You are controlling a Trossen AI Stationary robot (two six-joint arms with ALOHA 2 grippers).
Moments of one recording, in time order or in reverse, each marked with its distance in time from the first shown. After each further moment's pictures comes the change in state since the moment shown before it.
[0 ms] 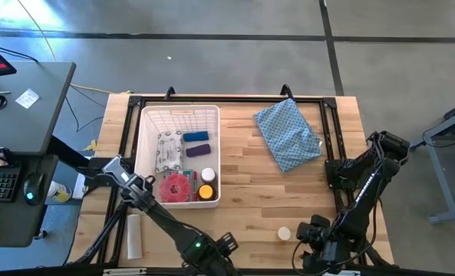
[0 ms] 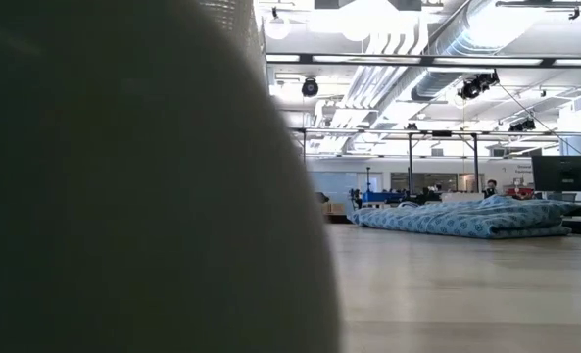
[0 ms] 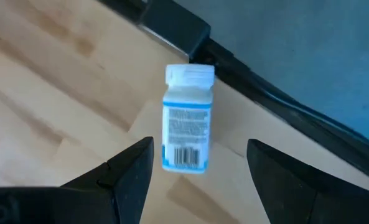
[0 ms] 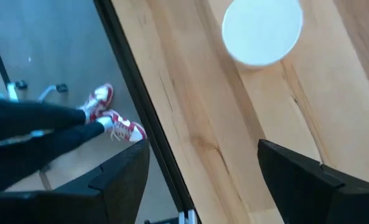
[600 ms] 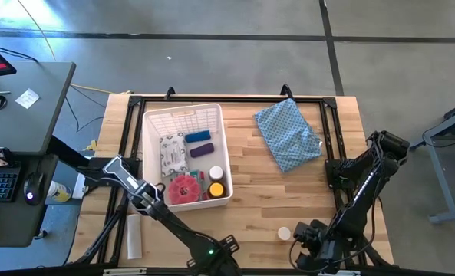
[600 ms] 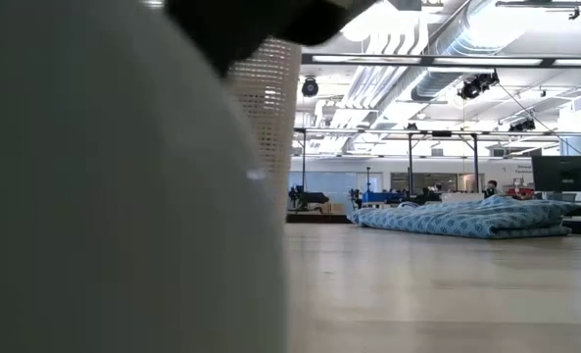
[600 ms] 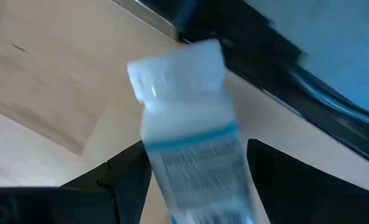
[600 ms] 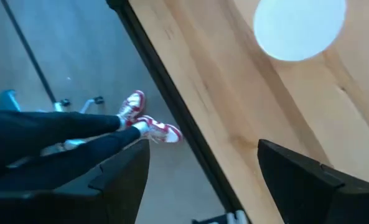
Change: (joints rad) left arm 0.013 0.153 0.000 0.022 0.017 0.014; right arm -0.027 0.000 0.000 0.104 -0.032 0.127
